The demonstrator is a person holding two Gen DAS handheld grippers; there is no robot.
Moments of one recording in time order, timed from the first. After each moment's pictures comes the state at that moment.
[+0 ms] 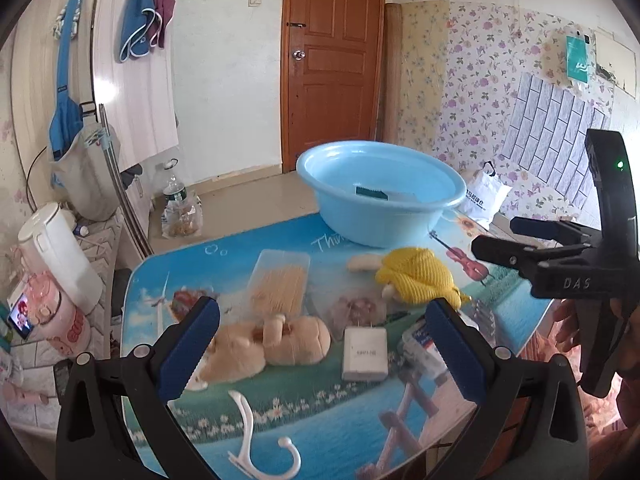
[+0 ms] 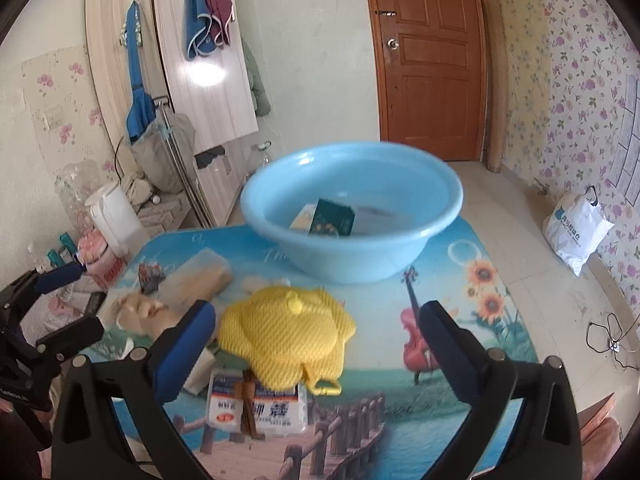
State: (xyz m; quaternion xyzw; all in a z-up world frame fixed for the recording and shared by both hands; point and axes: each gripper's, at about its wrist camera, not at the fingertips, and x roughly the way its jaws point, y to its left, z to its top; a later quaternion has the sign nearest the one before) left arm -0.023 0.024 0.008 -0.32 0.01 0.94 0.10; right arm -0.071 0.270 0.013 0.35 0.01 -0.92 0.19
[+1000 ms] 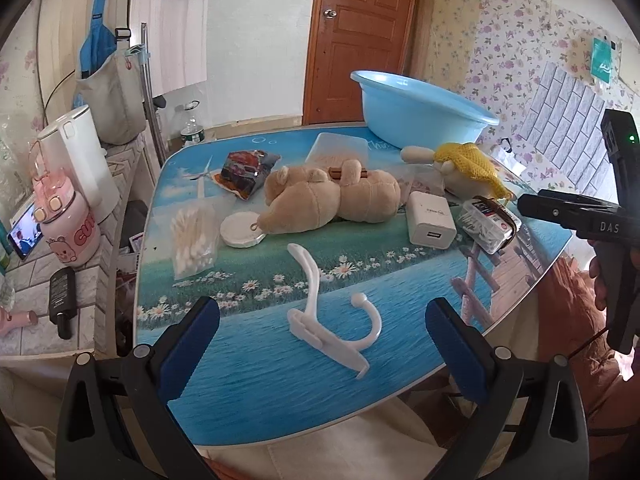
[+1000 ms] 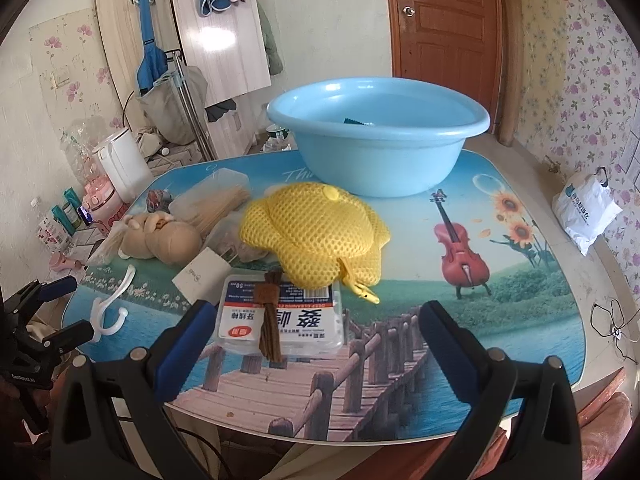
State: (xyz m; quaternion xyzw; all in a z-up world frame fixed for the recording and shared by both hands) left arm 0.029 -0.040 -0.069 -0.39 -0.03 0.92 0.08; right arm -0.041 0.256 -0.029 0.39 0.02 -0.90 0.20
